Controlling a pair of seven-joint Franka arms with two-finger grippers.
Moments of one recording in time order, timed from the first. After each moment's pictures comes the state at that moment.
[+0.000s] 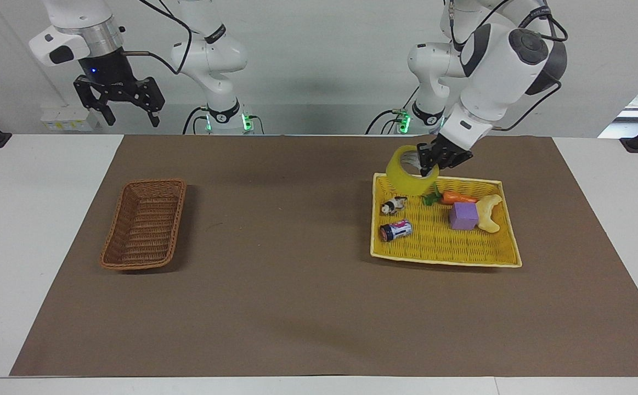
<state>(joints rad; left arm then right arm) -0.17 0.00 -0.18 -1.77 -0.23 1.78 -0.34 0.09 -0.13 -0.12 -1.61 -0.03 1.55 0.01</state>
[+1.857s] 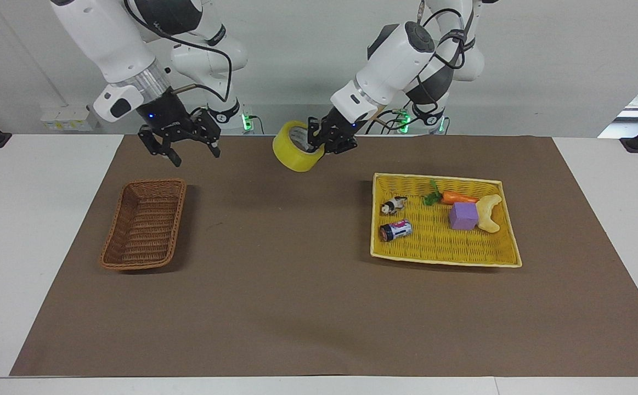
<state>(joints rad) -0.47 0.07 -0.21 -1.78 -0.52 2.16 -0.45 0.19 0.02 -0.12 -1.65 0.34 1.79 0.02</state>
